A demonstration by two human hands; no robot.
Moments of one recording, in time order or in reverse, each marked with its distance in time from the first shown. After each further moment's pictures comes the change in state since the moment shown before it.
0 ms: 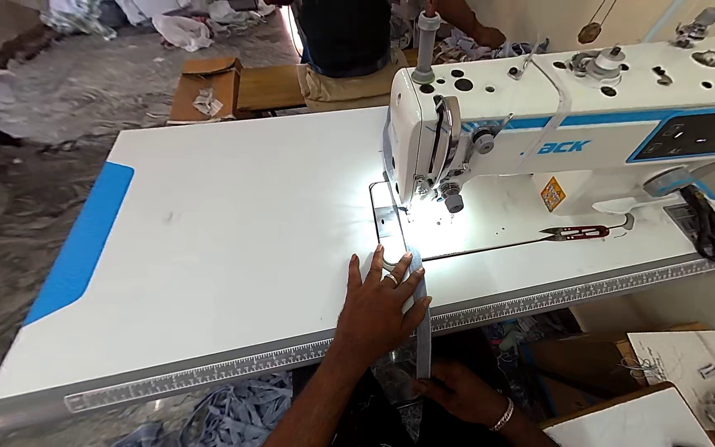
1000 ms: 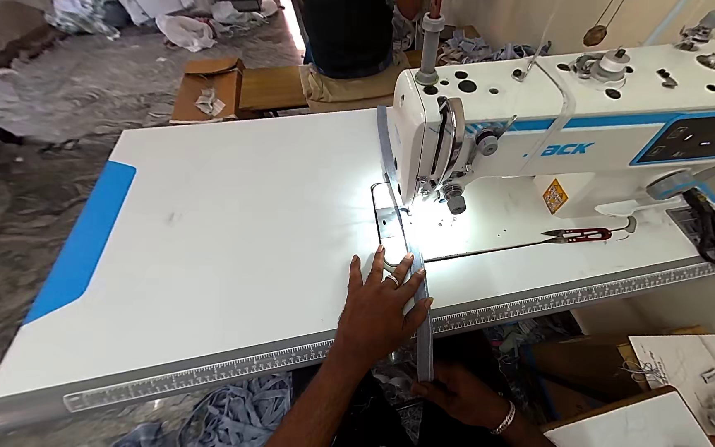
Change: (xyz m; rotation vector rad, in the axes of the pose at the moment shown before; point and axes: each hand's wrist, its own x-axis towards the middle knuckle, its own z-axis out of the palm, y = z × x) left_hand 0.000 0.000 0.000 0.009 -0.009 -0.011; right_hand -0.001 0.001 0.000 0.033 0.003 -0.025
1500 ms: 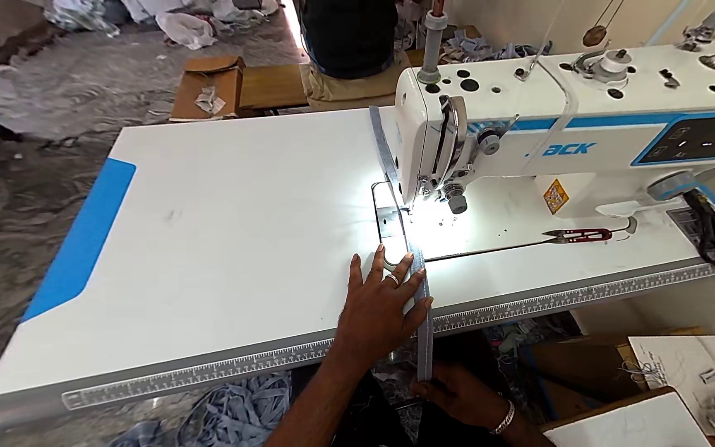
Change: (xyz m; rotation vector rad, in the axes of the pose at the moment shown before) left_hand 0.000 -0.001 0.001 -0.019 0.018 0.005; right_hand 0.000 -0.002 0.000 0.000 -0.009 0.009
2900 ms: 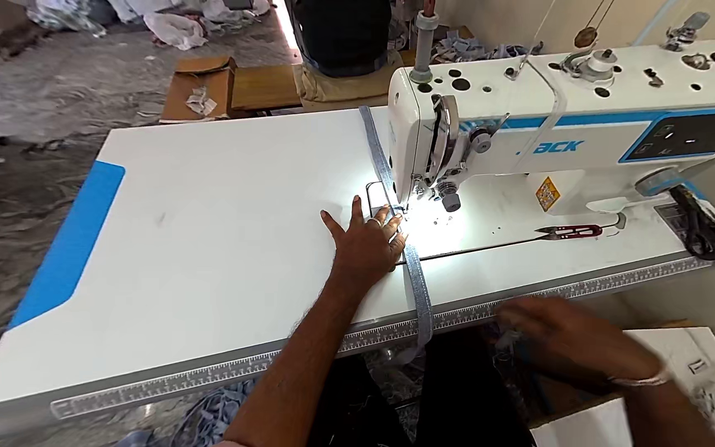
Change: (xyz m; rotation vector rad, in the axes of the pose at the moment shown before) left_hand 0.087 -0.041 -0.009 0.085 -0.103 -0.214; right_hand -0.043 -0.124 -0.152 -0.651 0.214 0.244
